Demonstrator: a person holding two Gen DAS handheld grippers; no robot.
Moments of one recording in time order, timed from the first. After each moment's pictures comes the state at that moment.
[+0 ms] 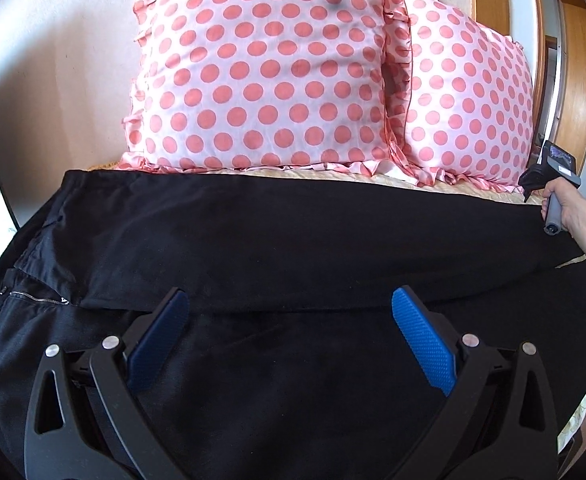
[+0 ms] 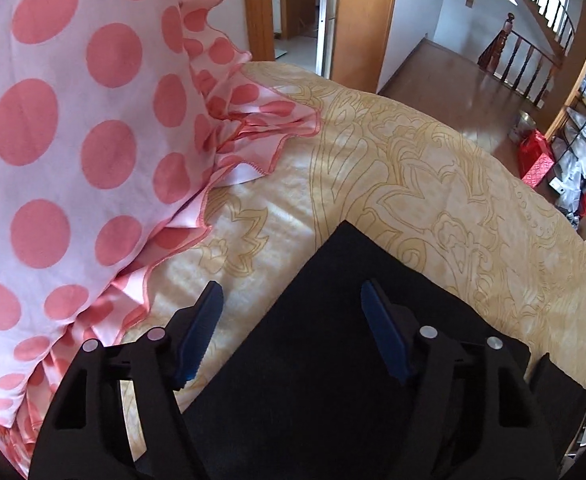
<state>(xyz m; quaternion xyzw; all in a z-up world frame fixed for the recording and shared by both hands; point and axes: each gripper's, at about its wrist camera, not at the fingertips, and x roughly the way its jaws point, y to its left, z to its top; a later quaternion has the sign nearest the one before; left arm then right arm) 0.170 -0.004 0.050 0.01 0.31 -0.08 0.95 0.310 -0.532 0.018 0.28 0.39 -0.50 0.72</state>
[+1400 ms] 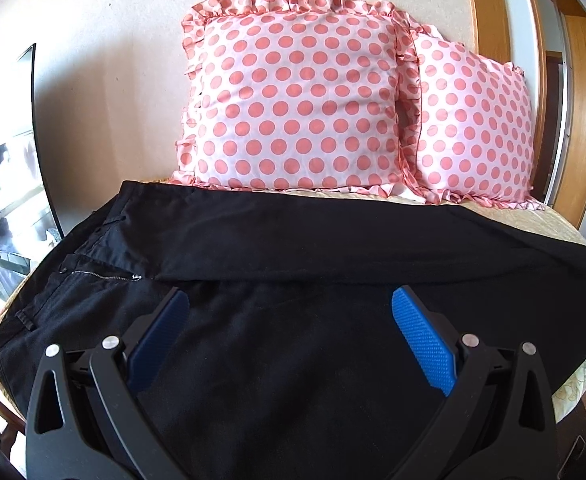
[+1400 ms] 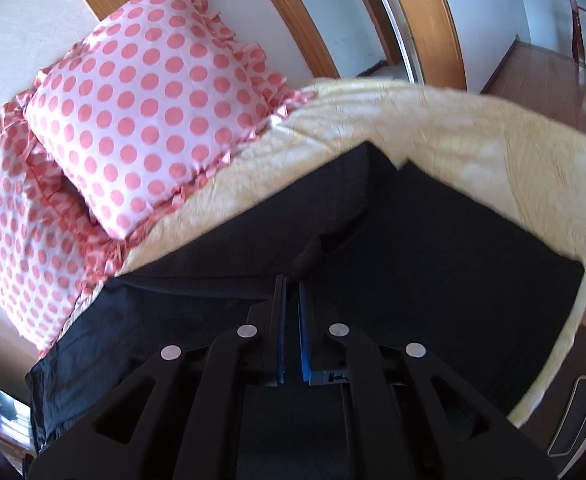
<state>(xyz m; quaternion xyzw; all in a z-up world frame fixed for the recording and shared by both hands) 0.089 0.020 0.070 0.01 0.25 -0.04 0.97 0.051 -0.403 0.013 0.36 0.25 -0.27 0.86</state>
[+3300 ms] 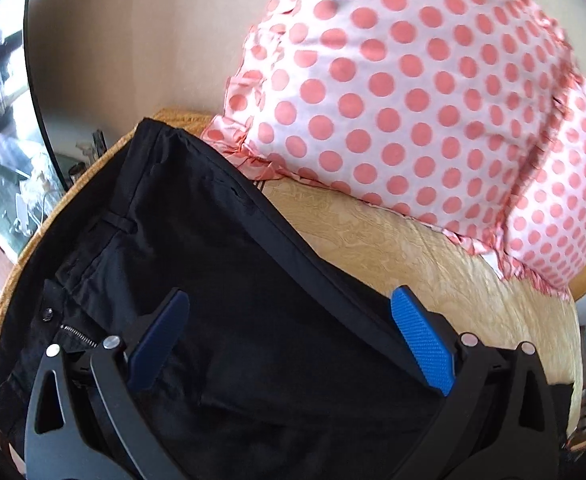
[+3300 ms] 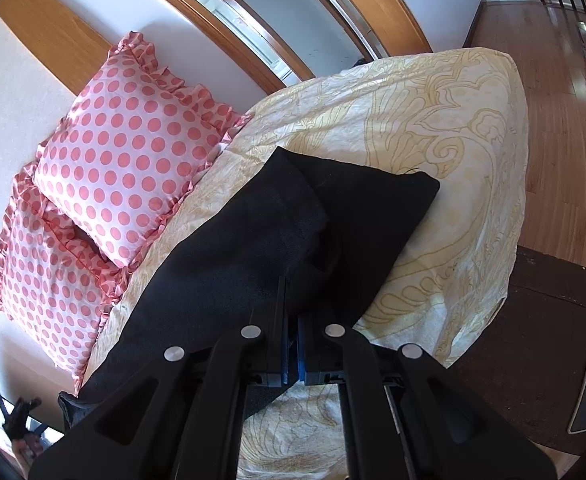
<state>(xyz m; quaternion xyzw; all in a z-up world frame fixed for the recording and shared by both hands) 0.311 0.135 0.101 -0.14 0.44 0.02 0.89 -0.065 -0.432 -0.030 0.43 0.16 -0.26 0.85</state>
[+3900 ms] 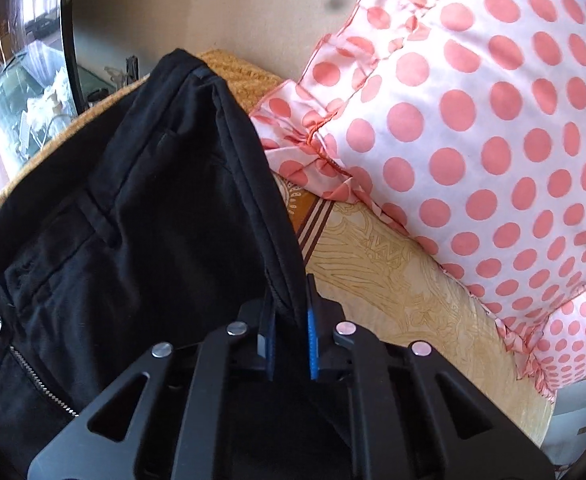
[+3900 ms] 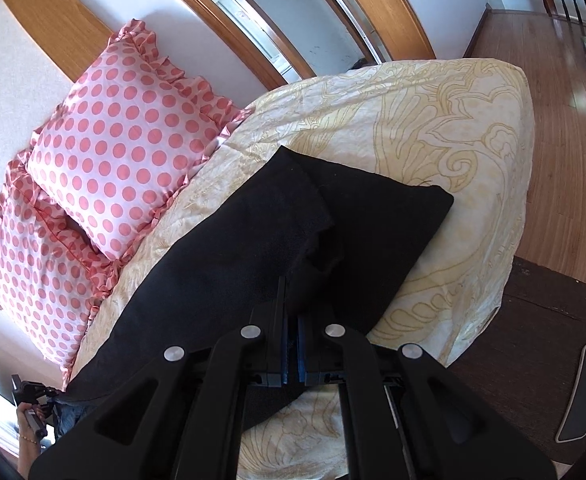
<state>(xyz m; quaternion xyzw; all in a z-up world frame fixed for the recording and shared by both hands) 0.371 0.187 0.059 -0.24 0.46 0.09 0.85 -0.056 -0.434 -0.025 0.41 0.18 -0.27 0.85</state>
